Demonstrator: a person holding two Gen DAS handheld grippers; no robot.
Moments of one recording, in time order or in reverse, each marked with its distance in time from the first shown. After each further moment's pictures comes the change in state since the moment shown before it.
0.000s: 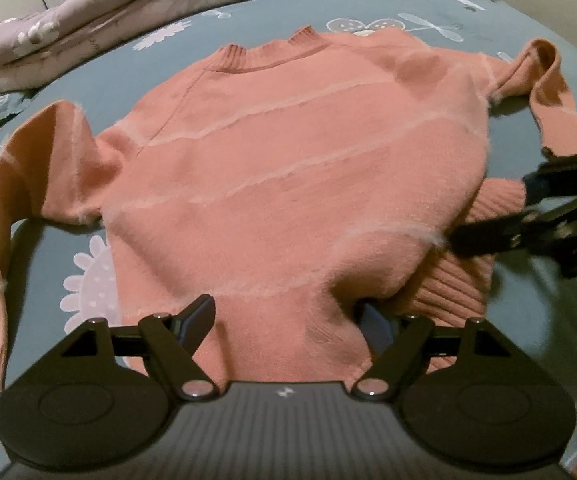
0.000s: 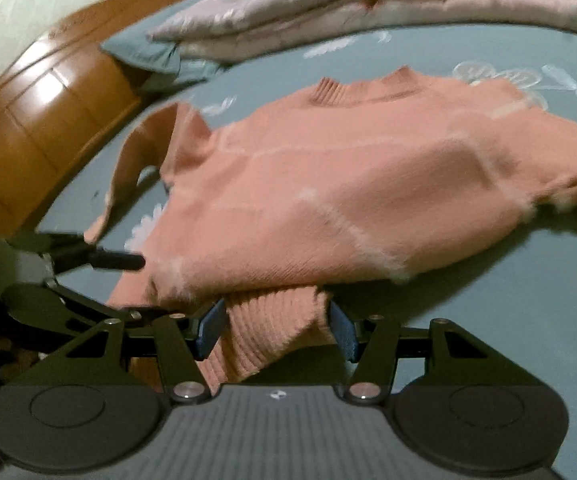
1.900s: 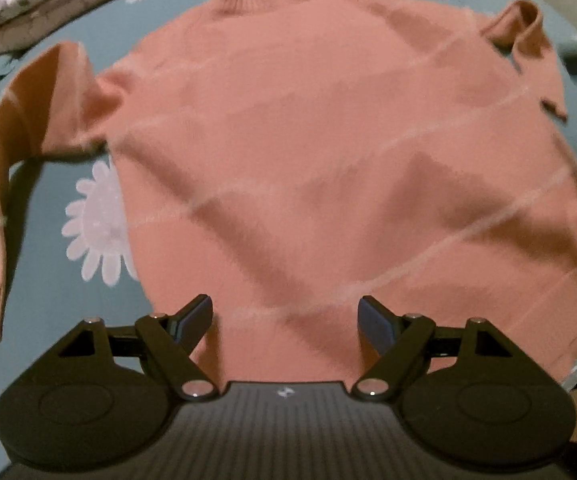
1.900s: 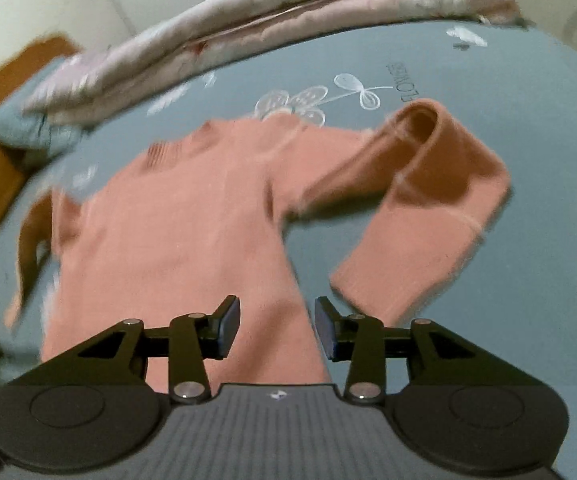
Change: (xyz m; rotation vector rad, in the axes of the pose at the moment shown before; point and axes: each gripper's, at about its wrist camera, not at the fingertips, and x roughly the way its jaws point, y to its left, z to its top) left arm -0.007 0.010 -0.040 0.011 0.148 -0.034; right arm -0.120 -0.094 0.015 0.342 -0.124 -0.309
